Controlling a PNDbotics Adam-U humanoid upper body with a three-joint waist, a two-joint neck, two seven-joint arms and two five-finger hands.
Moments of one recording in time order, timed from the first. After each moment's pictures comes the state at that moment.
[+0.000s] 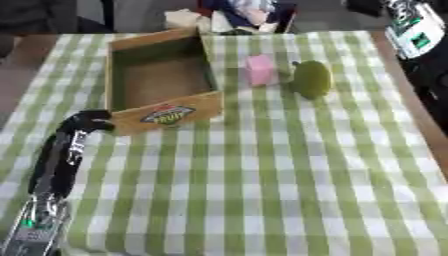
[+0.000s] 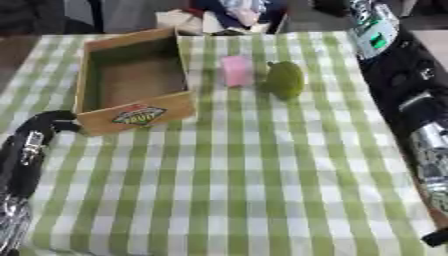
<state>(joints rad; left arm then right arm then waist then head) -0.11 0.19 -0.01 -1.68 -0.12 -0.27 -0.06 -1.30 -0.34 -0.09 -0.43 0.78 0.04 -0.03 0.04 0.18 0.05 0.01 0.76</state>
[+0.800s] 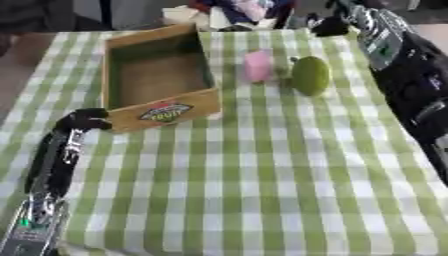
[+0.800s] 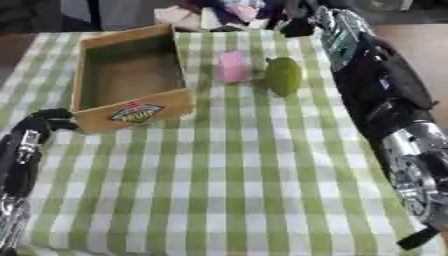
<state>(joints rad) -0.11 0.19 -0.01 -1.68 -0.12 -0.27 -0.06 -1.27 -0.27 -0.07 -0.45 1.02 -0.02 0.13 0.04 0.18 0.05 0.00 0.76</state>
